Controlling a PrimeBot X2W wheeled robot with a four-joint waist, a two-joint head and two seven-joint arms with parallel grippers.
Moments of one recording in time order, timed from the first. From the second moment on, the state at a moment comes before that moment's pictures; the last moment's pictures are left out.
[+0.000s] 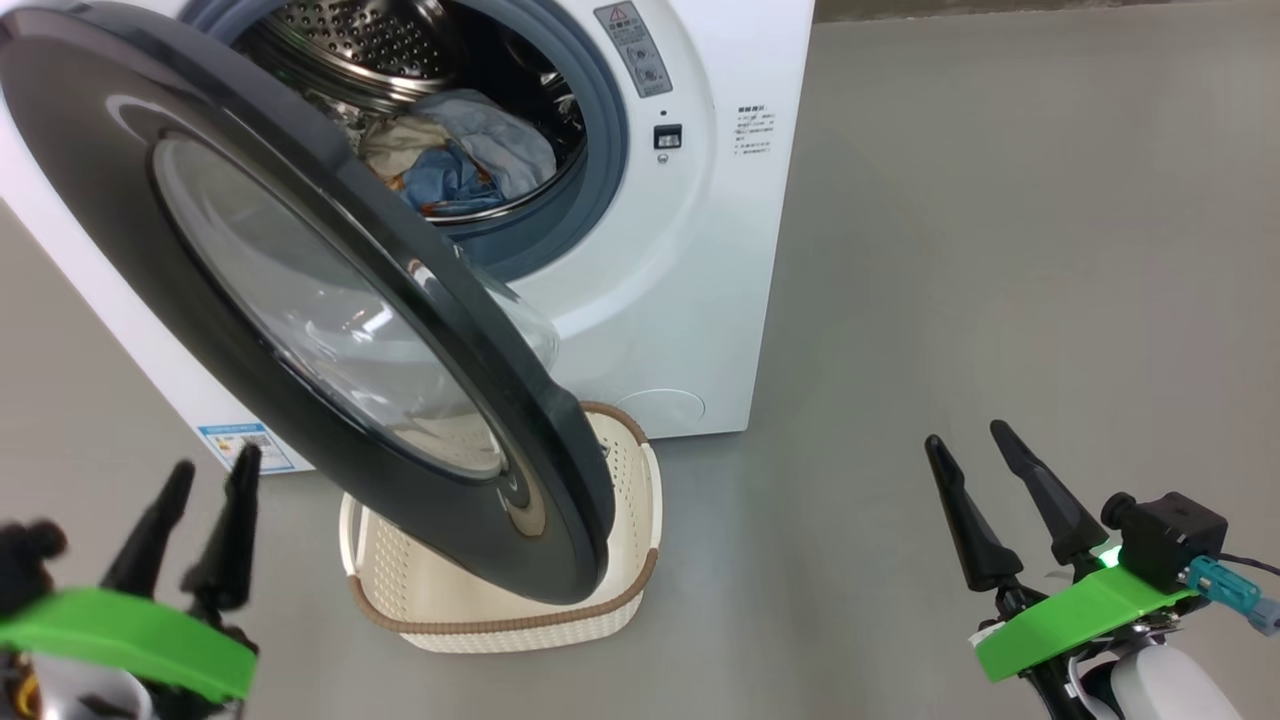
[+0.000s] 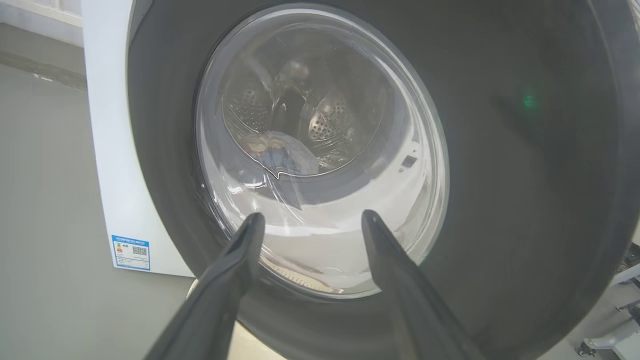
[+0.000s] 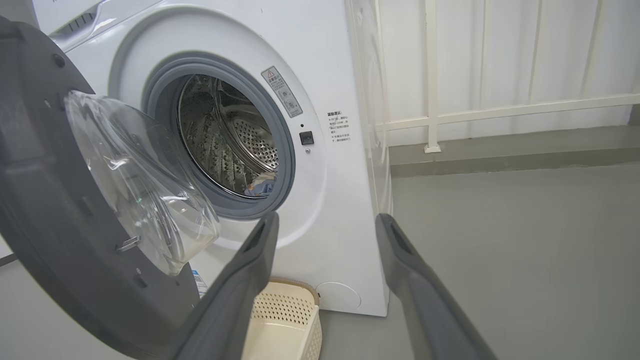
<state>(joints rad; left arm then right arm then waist) -0.08 0.23 0.05 -0.08 -0.73 -0.12 0.17 -0.17 -0.25 0.19 0.21 0.49 0.13 -0.26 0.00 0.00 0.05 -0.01</state>
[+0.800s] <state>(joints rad) -0.05 0.16 -0.01 0.14 -0.45 -0.09 -0.25 -0.17 -0.26 0.19 0.21 0.49 0.13 -0.26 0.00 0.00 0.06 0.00</state>
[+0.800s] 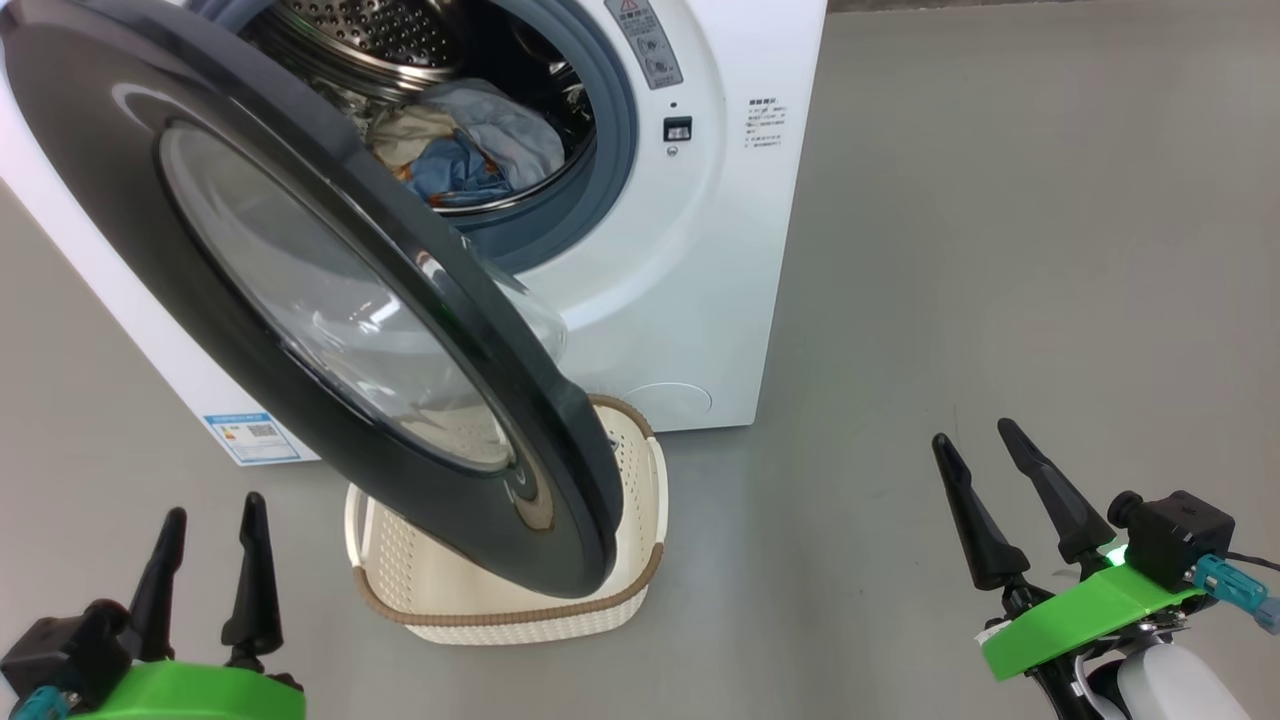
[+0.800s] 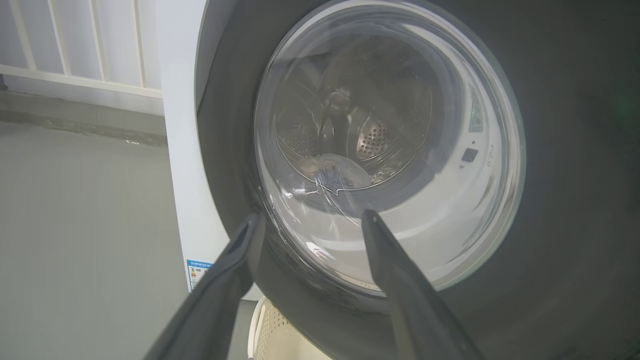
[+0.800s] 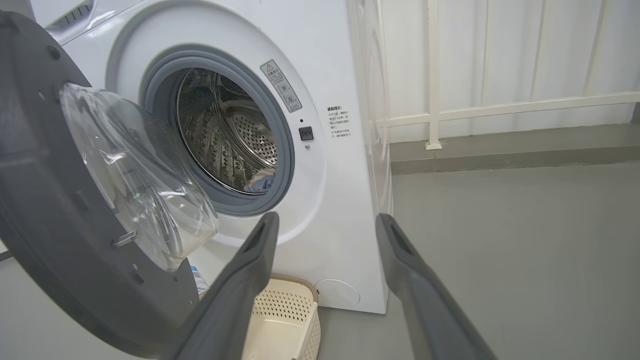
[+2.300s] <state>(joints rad) -0.06 0.10 0.00 0.18 -0.40 -0.12 -0.26 -0.32 -0.25 0.30 0.13 0.54 0.13 -0.26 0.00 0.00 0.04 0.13</state>
